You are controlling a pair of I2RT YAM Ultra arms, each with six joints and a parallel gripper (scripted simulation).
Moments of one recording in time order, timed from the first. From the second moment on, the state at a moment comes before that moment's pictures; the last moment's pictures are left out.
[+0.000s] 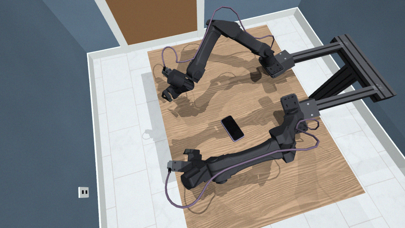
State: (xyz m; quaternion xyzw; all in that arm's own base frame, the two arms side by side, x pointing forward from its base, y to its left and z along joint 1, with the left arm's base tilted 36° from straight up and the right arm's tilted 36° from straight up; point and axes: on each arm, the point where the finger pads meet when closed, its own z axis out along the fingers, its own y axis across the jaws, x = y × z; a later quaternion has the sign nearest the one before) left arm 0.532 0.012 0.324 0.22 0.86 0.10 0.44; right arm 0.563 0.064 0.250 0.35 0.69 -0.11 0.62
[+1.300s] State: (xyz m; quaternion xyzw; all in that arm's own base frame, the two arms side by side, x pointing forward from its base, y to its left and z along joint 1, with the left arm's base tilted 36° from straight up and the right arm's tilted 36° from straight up) left arm 0.399 -0.013 0.210 0.18 0.88 0.15 0.41; right arm 0.298 0.141 0.298 -0.47 0.79 -0.08 0.39
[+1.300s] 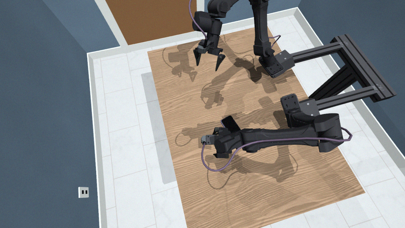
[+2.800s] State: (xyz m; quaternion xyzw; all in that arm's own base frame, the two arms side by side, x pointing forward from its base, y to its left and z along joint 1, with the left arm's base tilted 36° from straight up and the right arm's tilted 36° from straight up) left arm 0.241 -0.054 0.071 0.13 0.89 0.21 0.40; right arm 0.143 0.135 0.273 -0.73 0.61 0.01 0.31
